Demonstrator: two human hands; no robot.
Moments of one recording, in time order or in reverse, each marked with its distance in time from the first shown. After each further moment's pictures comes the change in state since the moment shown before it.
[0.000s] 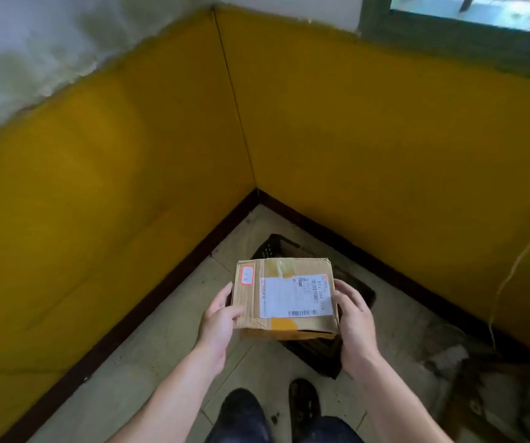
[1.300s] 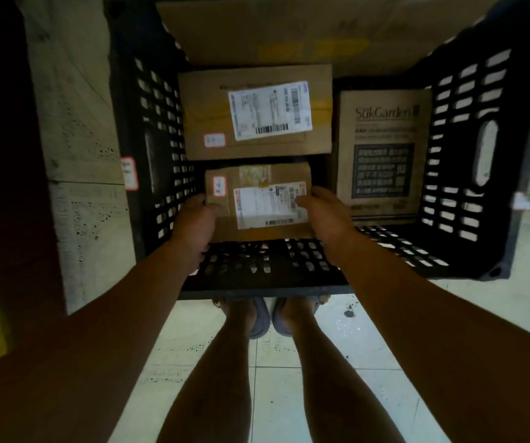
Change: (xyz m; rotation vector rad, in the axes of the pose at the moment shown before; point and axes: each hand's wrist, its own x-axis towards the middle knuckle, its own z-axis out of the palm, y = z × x) left_hand 0.544 -0.290 0.064 0.752 -0.490 -0.417; right_hand 0.405 0.419 0.095 -0.042 0.374 0.582
